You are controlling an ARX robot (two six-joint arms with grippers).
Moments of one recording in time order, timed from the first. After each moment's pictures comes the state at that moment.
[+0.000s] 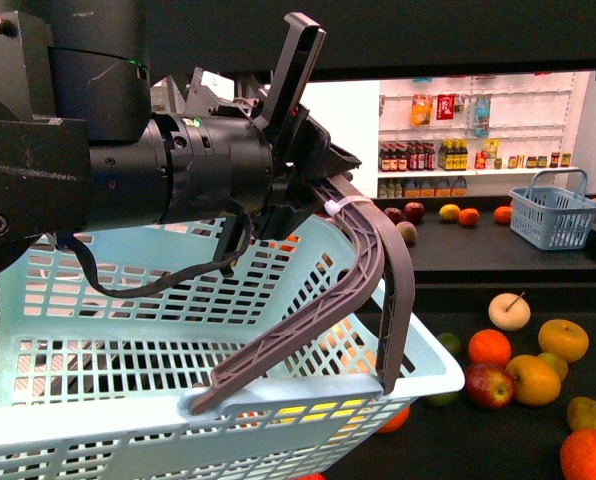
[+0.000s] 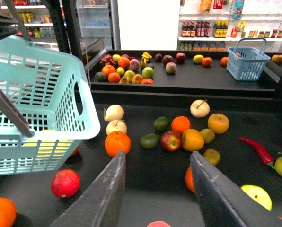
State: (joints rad) left arm -0.41 1.83 1.15 0.62 0.50 -1.00; right arm 0.00 0.07 0.07 -0.01 0.00 0.01
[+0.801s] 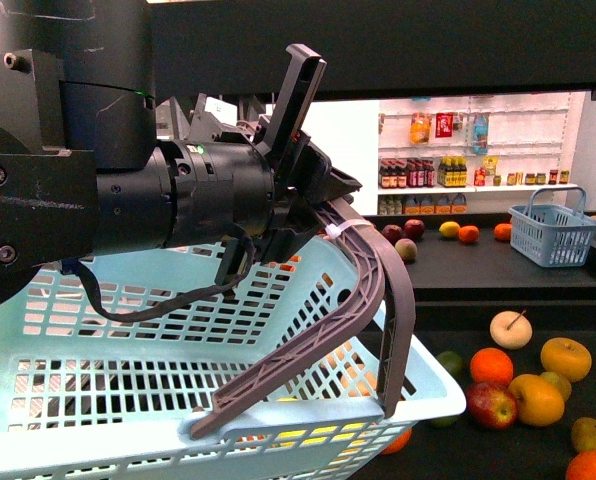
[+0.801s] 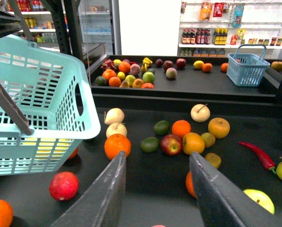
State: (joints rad) left arm -0.41 1.83 1.15 0.62 0.50 -1.00; right arm 0.00 0.01 0.02 0.00 0.00 0.00
